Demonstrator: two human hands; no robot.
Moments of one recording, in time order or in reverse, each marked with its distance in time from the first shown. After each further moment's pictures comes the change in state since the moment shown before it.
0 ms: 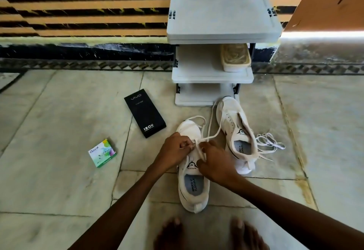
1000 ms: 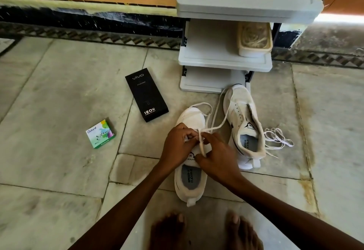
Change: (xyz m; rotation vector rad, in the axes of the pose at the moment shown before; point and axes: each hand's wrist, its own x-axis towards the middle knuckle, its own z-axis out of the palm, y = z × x) left_hand -0.008 0.003 0.027 -0.233 0.169 -0.044; right_hand 0.004 0.015 0.018 0.227 0.067 -0.019
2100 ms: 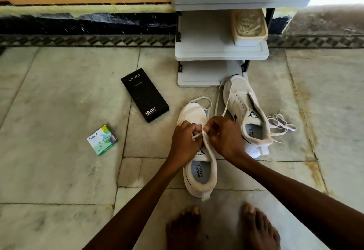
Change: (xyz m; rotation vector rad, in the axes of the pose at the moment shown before) left_hand 0.001 -0.007 -0.001 0.126 -0.062 0.036; right_hand 0.038 0.009 0.011 0.092 0.269 -0.015
